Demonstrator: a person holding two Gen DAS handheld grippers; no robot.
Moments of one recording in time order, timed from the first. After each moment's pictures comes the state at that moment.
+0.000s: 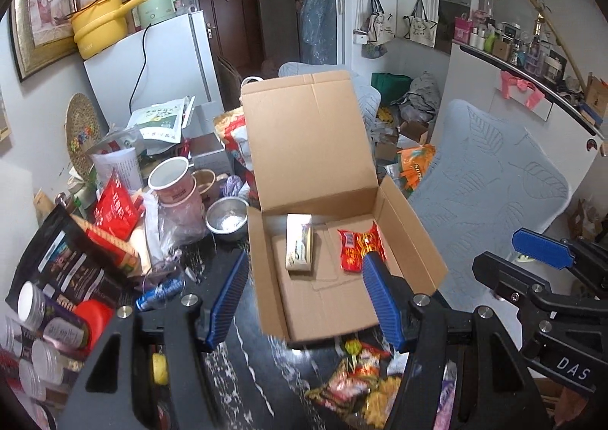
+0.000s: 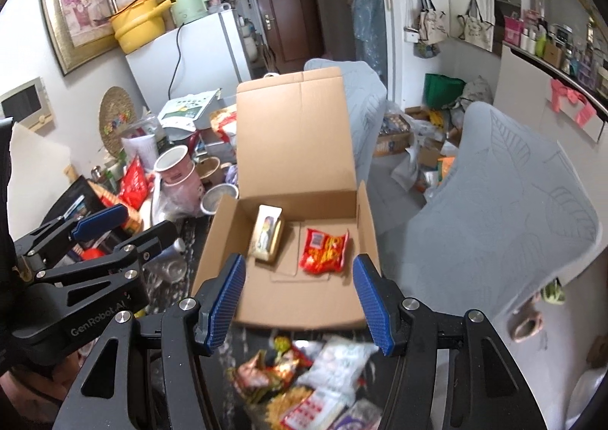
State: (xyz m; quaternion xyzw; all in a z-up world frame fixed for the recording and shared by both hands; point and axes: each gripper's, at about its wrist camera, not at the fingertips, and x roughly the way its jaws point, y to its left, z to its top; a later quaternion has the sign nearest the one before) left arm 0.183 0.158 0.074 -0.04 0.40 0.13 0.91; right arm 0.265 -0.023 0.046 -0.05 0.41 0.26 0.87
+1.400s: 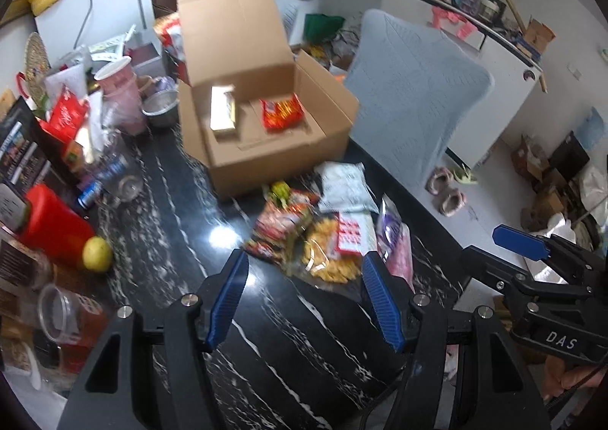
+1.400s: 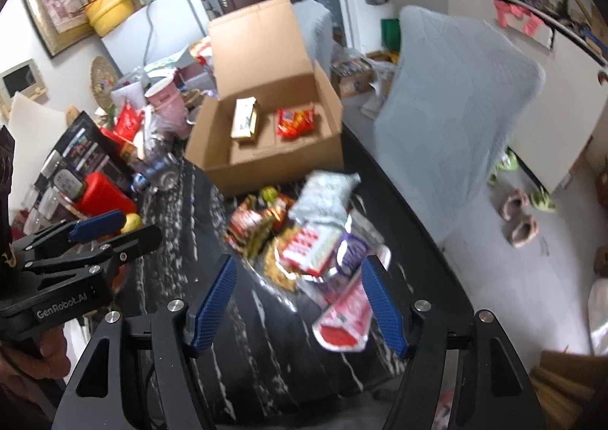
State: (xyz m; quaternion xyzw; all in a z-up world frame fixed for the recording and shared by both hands) left arm 0.046 0.084 -0.002 -0.06 0.48 0.00 0.87; right arm 0.098 -0.121 -0.033 0.00 0.49 0.19 0.85
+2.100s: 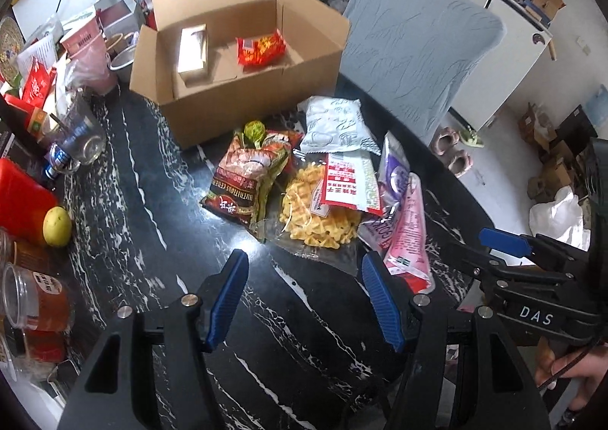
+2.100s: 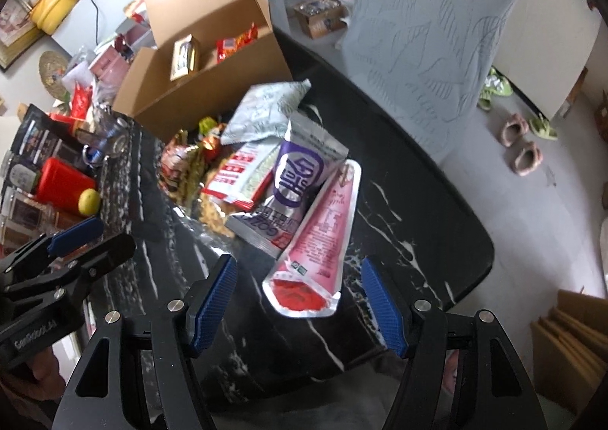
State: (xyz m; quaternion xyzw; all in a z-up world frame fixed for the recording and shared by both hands) left arm 0.070 0.056 -0.079 -0.05 0.55 0.00 0.84; right arm 0.122 -0.157 -0.136 0.03 0.58 0.16 0.80
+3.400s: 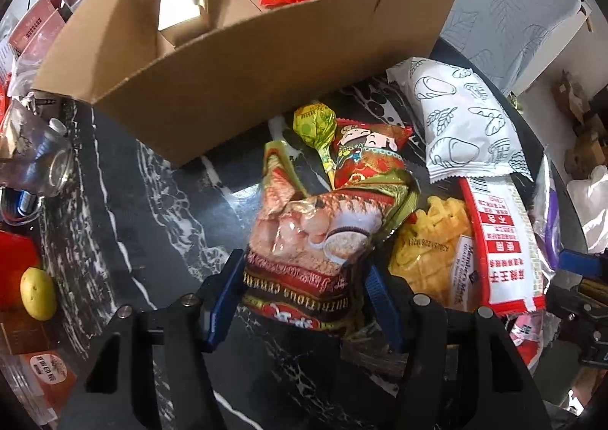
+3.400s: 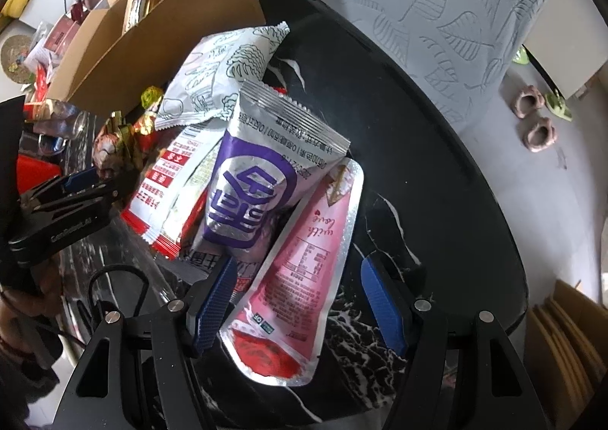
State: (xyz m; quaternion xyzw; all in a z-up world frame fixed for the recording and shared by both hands) left arm 0.177 0.107 -0.186 0.00 0.61 0.03 0.79; right arm 0.187 -0.147 -0.200 0.01 0.66 0.15 0.73
